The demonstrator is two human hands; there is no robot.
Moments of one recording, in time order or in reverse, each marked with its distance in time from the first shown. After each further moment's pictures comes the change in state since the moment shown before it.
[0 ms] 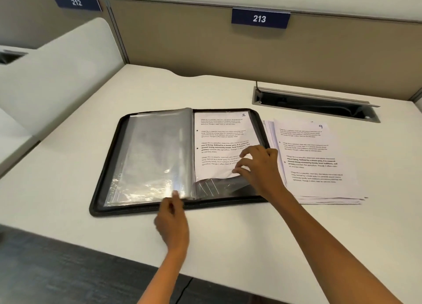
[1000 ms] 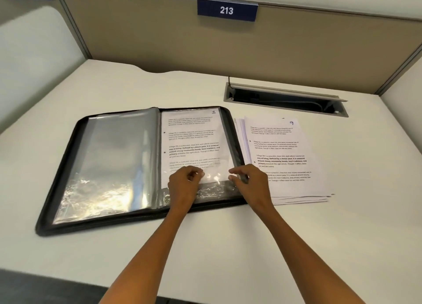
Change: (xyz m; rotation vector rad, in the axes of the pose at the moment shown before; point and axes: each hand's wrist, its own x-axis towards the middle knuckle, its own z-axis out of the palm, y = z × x) left_hand 0.023 0.035 0.119 0.182 -0.481 0.238; right_hand -0.042 0.050 -0.007 0.569 -0.029 0.564
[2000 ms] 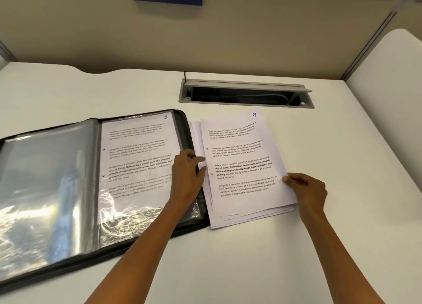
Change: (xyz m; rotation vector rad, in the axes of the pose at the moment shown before) left_hand 0.049 0.051 0.130 0.295 -0.198 0.313; right_hand 0.034 0.135 -0.159 0.265 0.504 0.566
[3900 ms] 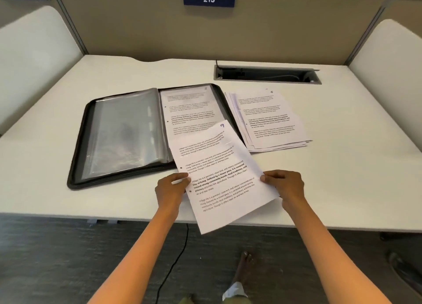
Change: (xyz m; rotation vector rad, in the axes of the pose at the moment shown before) left_hand -0.242 -0.070 -0.139 -0.583 0.136 -0.631; right_hand -0.246 0.034 0.005 0.023 -0.279 0.047
